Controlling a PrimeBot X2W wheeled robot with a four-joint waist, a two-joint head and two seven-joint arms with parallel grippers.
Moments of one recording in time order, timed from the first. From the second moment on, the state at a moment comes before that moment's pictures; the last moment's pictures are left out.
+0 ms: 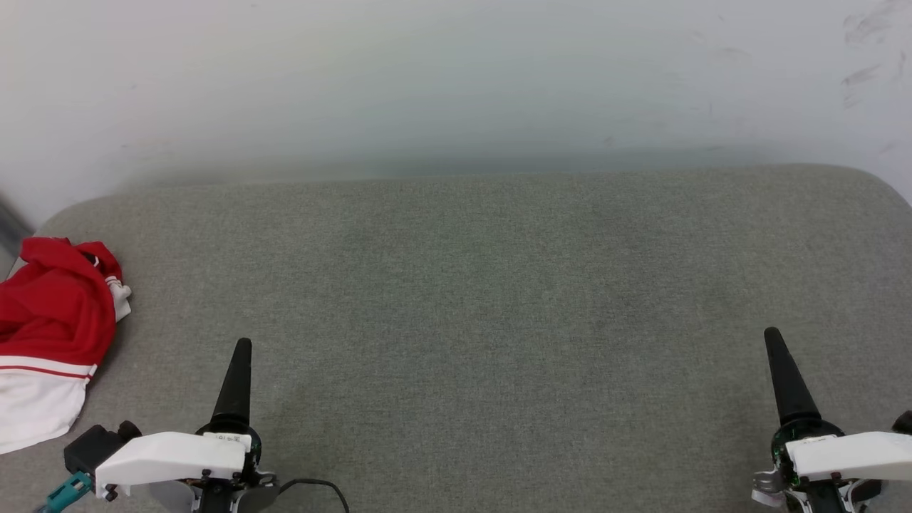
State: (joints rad) left arm -0.05 0.05 0.10 0.16 -1.26 -0.05 0.00; right arm -0.02 -0.05 -0.11 0.16 1.23 0.13 0.01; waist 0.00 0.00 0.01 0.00
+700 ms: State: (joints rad) left arm -0.03 0.05 0.02 0.09 -0.83 0.06 -0.07; right arm 0.01 -0.05 -0.06 0.06 0.81 0.13 -0.07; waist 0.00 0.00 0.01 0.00
